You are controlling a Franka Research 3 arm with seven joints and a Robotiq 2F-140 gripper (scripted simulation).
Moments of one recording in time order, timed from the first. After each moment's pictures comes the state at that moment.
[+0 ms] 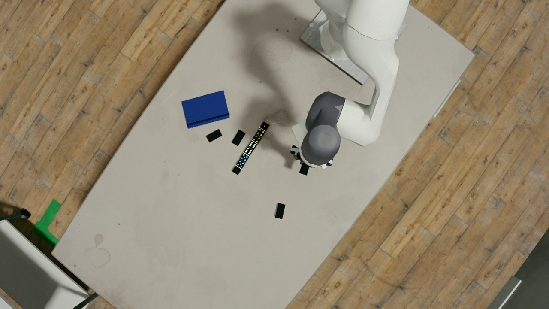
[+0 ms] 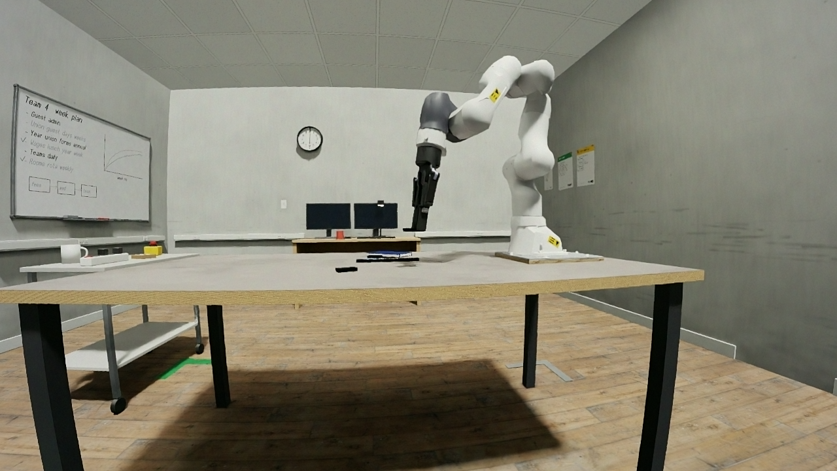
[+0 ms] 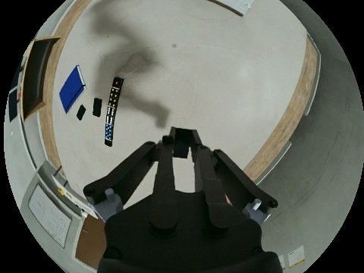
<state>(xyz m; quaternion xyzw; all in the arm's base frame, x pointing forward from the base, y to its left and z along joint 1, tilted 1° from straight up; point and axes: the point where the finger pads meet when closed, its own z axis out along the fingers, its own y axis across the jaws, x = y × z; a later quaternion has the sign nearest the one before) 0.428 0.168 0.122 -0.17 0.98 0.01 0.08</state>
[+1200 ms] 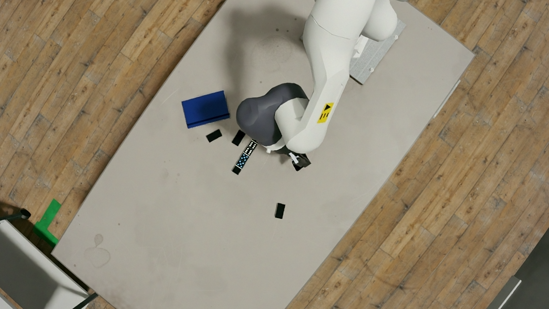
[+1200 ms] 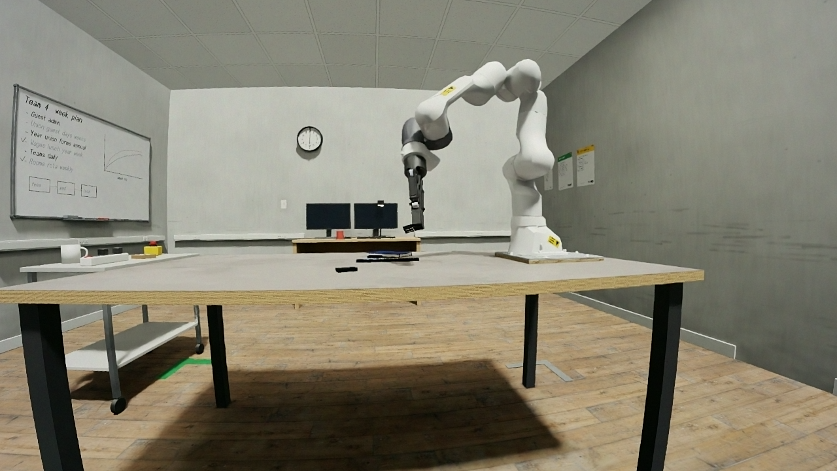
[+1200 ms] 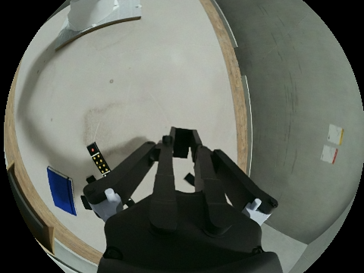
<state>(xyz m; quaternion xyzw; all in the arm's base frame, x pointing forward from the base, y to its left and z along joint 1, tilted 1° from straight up) 0.432 0.147 0.130 0.17 0.96 0.24 -0.04</state>
